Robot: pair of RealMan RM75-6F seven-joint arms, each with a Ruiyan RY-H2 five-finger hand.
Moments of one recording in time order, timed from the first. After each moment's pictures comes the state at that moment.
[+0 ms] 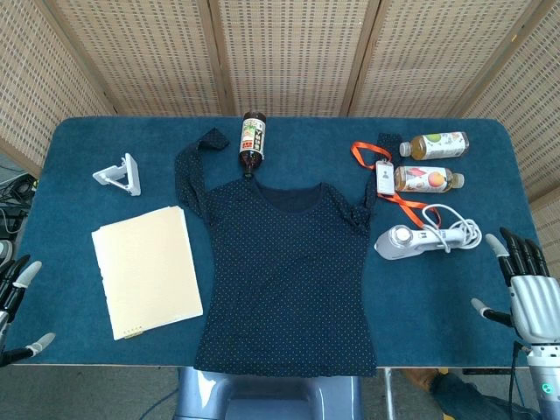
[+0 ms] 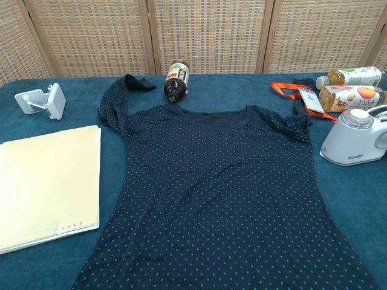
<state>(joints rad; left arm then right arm) 0.03 -0.88 0.06 -1.86 1.72 1.60 0.08 0.12 -1.06 0.11 -1.65 -1.50 1.48 0.02</state>
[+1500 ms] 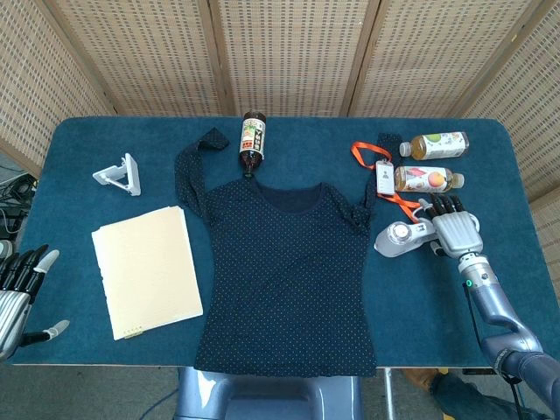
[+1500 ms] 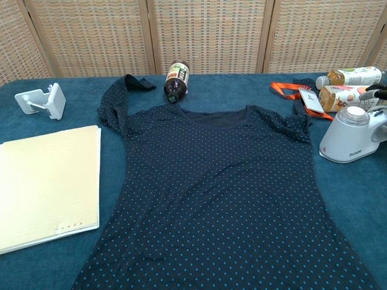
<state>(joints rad) -0.05 -0.93 0.02 -1.86 1.60 1.48 0.11 0.57 -1.53 0.12 -0.76 -1.44 0.90 0.09</state>
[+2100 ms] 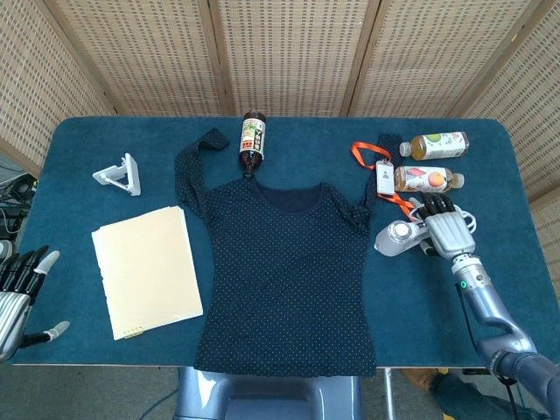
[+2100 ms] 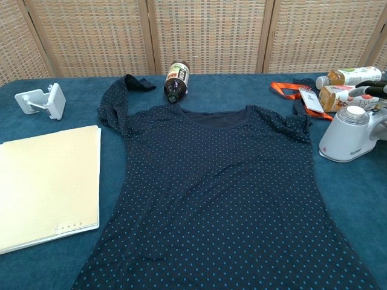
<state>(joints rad) -0.05 -0.93 0.03 -1.86 1.62 1.49 0.12 0.58 -1.55 0.11 -0.75 -1.46 0.96 0.18</state>
